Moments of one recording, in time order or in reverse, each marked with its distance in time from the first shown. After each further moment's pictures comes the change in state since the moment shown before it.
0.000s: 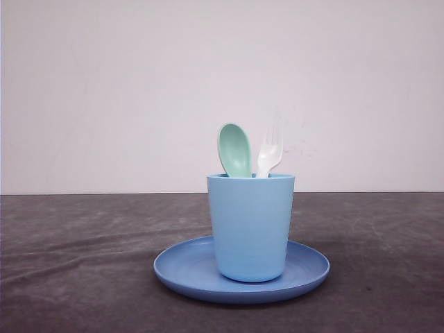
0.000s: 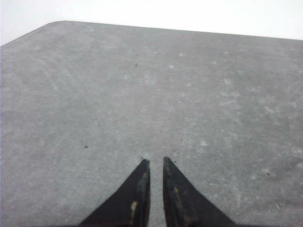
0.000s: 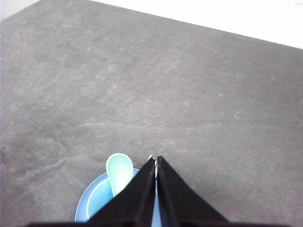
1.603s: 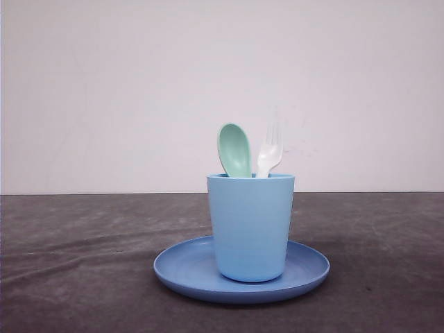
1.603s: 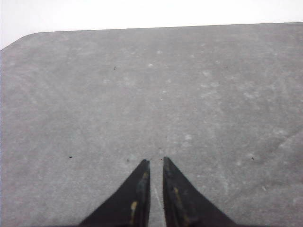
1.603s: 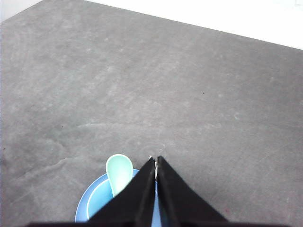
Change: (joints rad) left arm 0.024 -0.002 0.000 -0.002 0.109 0.114; right arm 0.000 0.000 0.000 0.003 0.000 0.000
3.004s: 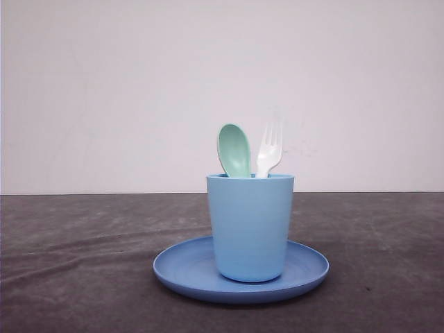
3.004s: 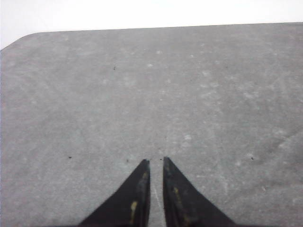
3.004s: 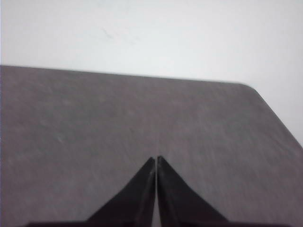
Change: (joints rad) left arm 0.000 0.000 0.000 0.000 0.000 0.000; right arm -0.866 -0.465 -0.727 0.584 -0.257 -0.307
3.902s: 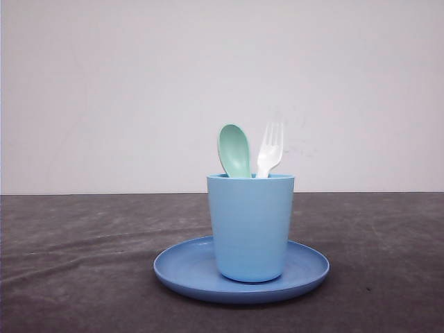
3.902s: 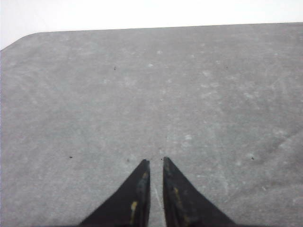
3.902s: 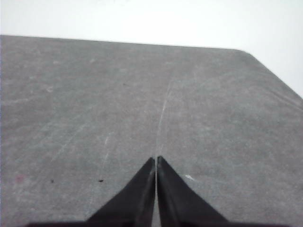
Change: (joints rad) left arm 0.000 0.000 0.000 0.000 0.000 0.000; right arm -0.103 -0.419 -0.285 -0.135 -0.089 -0.009
